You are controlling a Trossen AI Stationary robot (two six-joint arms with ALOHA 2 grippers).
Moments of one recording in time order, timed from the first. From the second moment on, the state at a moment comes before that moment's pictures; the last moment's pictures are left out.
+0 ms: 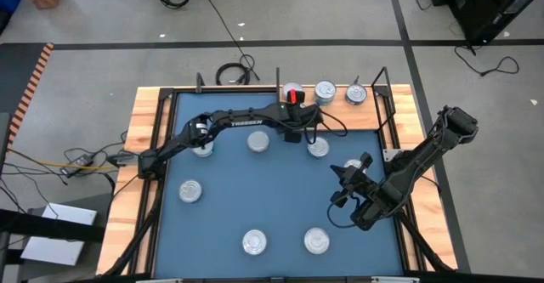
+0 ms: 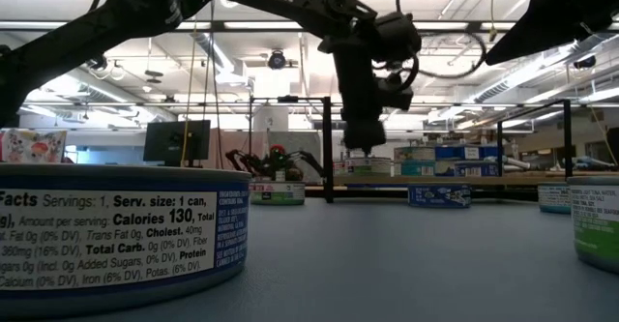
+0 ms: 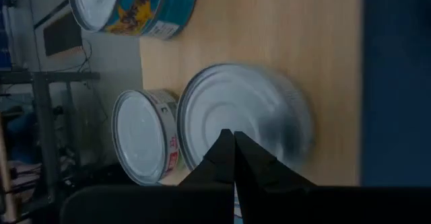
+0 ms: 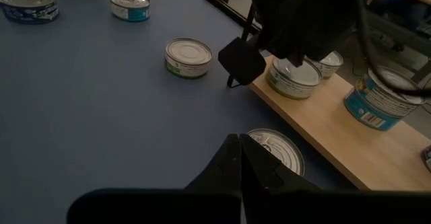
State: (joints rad) left arm 0.20 2.45 2.29 -0.90 -0.60 0.47; right arm 0.74 1.37 0.86 -0.95 1.10 1.23
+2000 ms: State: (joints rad) left arm 0.15 1.65 1.06 0.41 -0.20 0.28; right arm -0.09 0.98 0.57 0.01 0.48 0.10
